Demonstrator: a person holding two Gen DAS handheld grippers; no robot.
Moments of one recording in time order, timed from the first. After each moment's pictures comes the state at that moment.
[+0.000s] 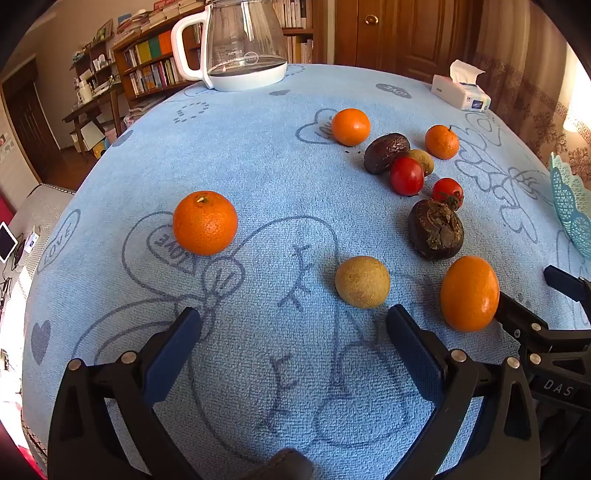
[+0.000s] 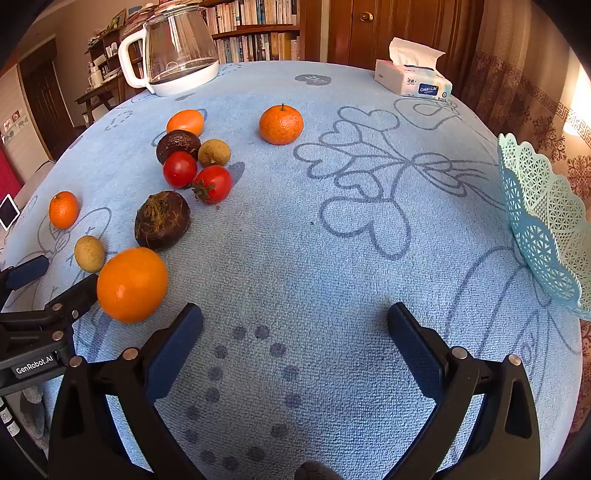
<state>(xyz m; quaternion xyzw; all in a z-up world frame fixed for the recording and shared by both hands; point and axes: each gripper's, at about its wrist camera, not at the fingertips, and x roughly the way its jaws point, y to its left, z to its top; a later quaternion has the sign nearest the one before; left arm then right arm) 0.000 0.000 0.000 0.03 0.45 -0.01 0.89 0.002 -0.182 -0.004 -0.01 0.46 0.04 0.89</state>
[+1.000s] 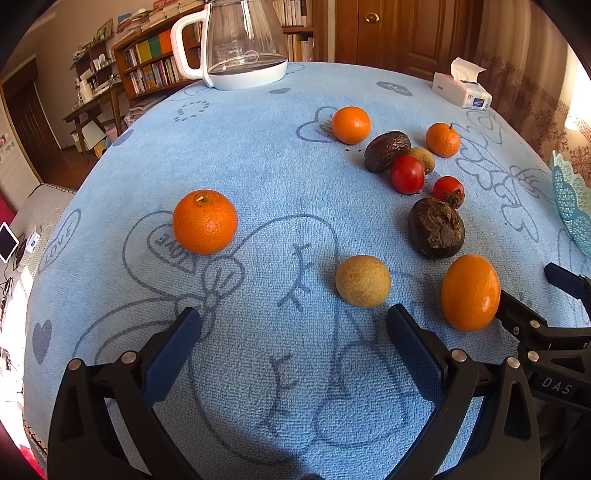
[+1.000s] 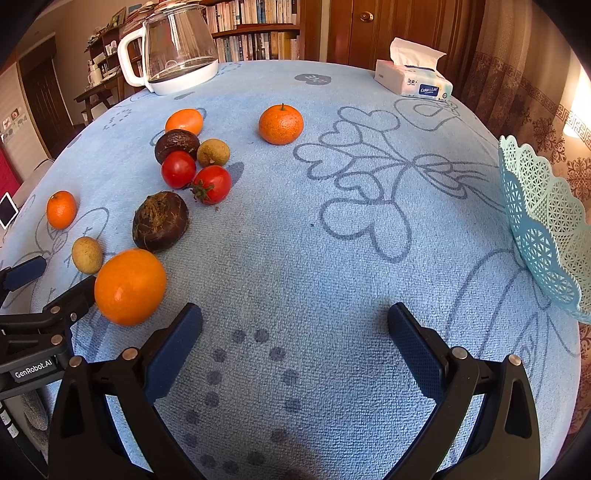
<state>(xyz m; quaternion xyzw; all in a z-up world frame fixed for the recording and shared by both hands) 0.002 -0.002 -0.001 0.03 0.46 -0.01 0.89 0.005 -0.182 -0.005 -0.01 0.46 0.04 0.89</state>
